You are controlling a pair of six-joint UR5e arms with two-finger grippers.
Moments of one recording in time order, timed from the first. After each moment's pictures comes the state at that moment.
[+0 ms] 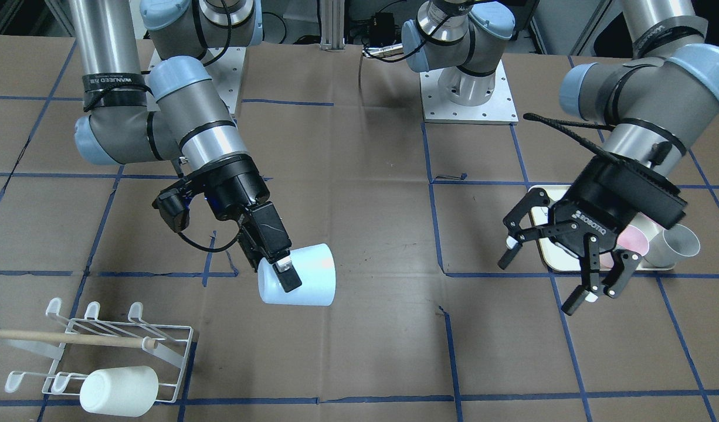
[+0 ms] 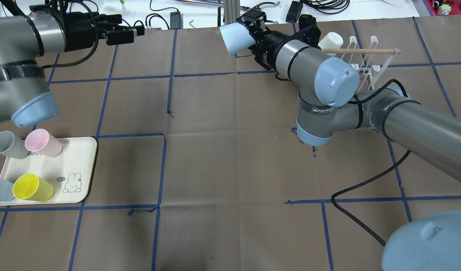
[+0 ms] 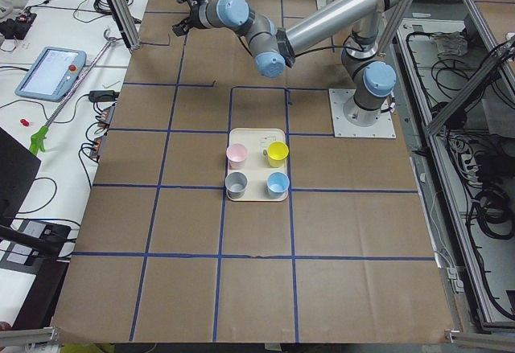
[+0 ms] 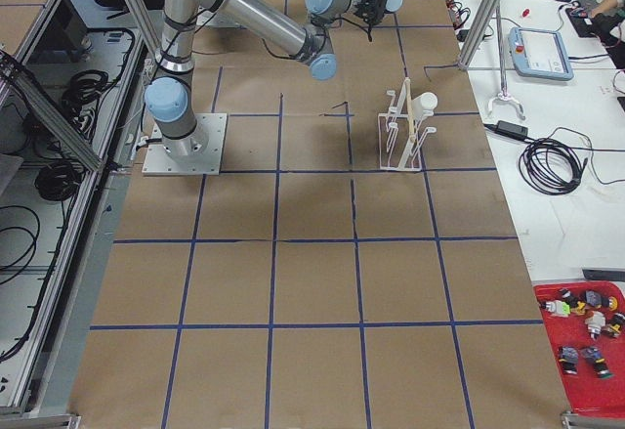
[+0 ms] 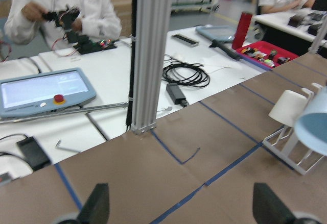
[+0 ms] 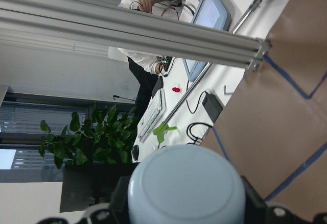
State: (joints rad) left arm -1.30 -1.78 -1.72 -0.61 0.89 0.51; right arm 1.68 -1.18 1.90 -3.50 -1.19 1.18
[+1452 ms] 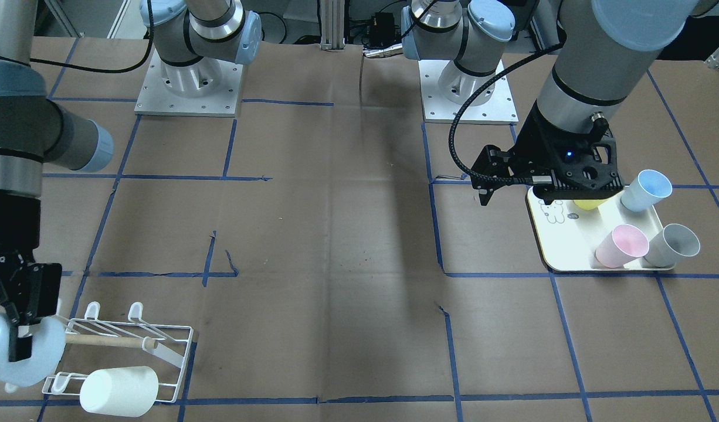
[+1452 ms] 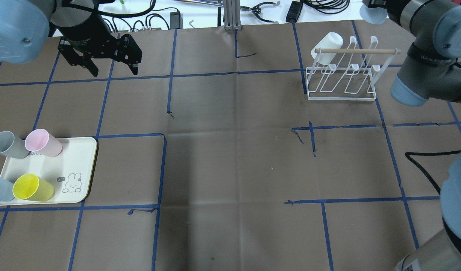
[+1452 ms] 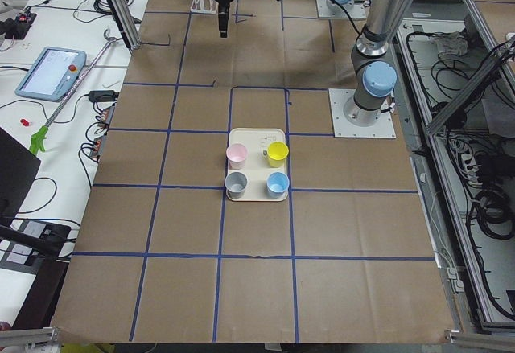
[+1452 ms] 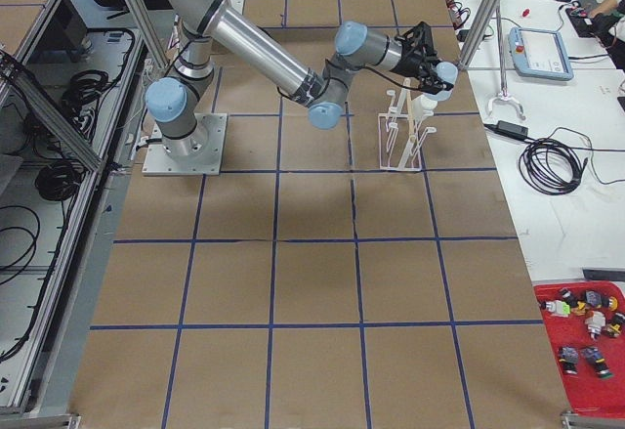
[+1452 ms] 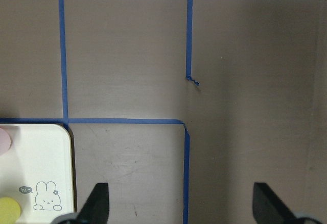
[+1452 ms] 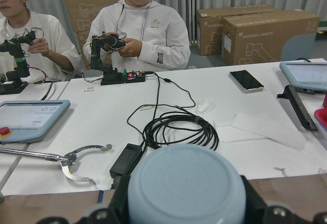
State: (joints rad) left arm -1.54 -1.68 -1.48 -1.49 1.59 0.02; right arm 1.25 -1.13 1.75 -3.31 -1.28 -0.08
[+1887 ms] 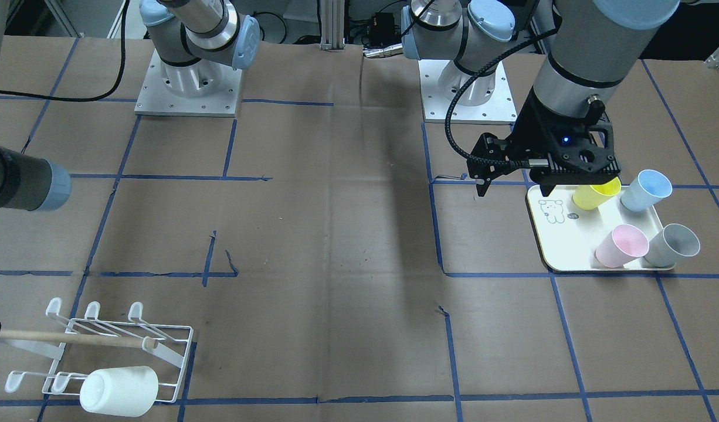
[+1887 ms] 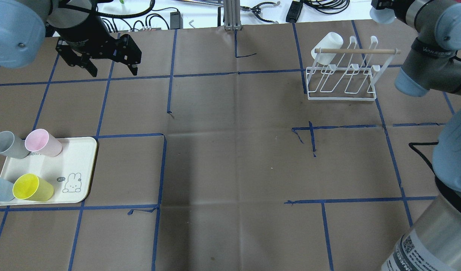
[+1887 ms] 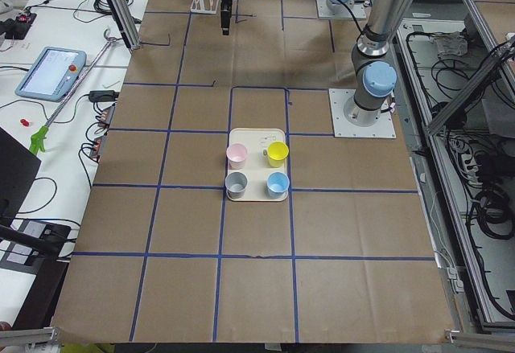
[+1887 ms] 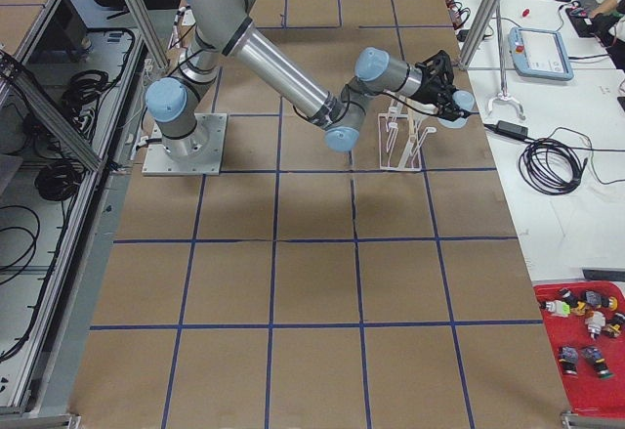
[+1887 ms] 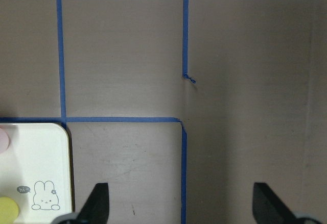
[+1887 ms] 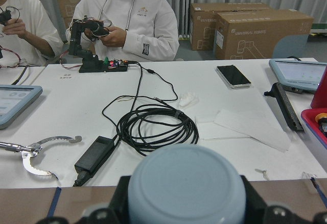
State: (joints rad) left arm -1.55 -1.66 -1.50 -1.49 1.59 0.03; right arm 1.22 -1.01 1.66 -3.31 -1.27 -0.14
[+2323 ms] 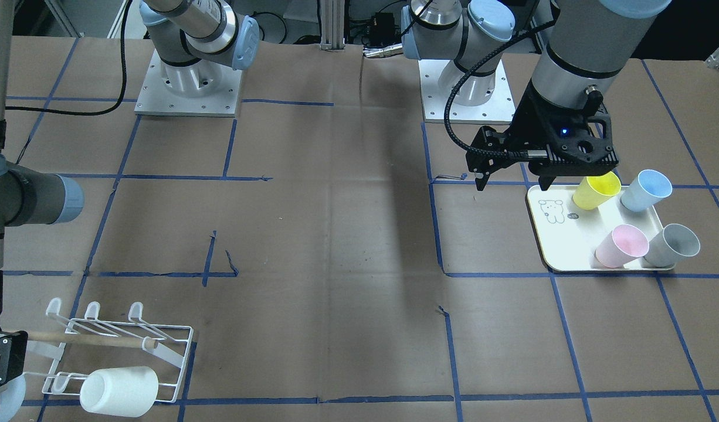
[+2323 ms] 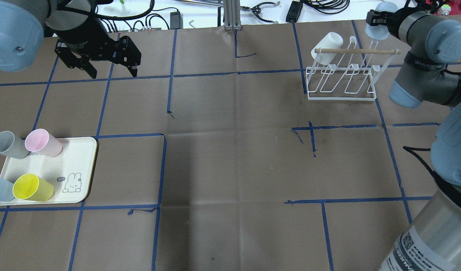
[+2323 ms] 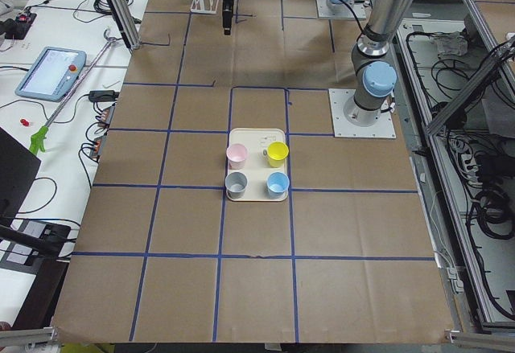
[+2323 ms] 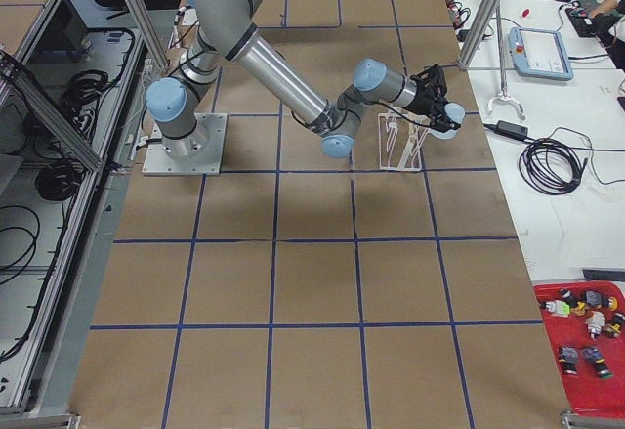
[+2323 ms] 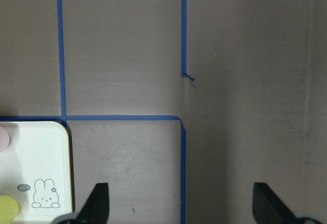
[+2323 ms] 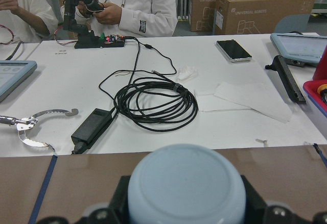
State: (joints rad) left arm -1.55 -1.65 -1.51 -1.49 1.59 0.02; right arm 1.22 -1.00 1.73 -3.34 -1.28 -0.14
